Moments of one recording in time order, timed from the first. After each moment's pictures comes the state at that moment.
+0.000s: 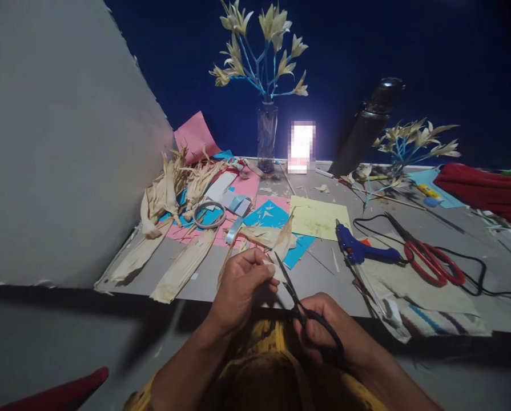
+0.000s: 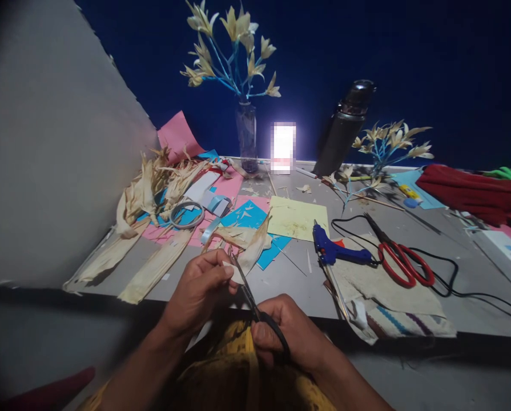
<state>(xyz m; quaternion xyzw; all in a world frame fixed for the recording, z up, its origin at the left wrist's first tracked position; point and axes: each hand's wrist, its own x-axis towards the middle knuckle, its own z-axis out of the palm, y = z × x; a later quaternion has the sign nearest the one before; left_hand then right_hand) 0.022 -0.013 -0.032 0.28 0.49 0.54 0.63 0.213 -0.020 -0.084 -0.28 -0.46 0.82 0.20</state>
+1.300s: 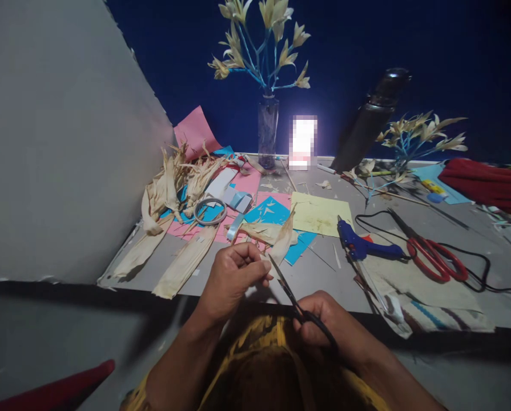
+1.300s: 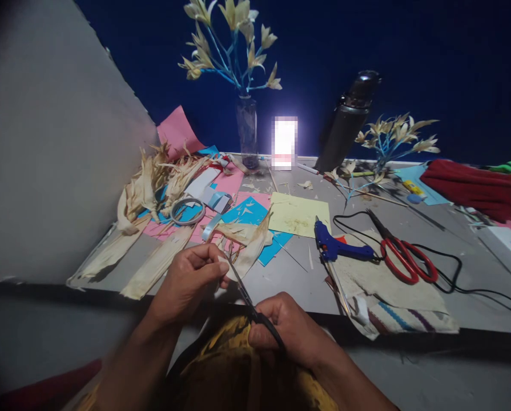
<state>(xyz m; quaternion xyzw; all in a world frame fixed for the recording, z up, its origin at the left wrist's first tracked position) 0.005 -0.010 -0.021 0.36 0.53 0.51 0.58 0.212 -0.021 -0.077 -0.31 -0.46 0.82 0.15</state>
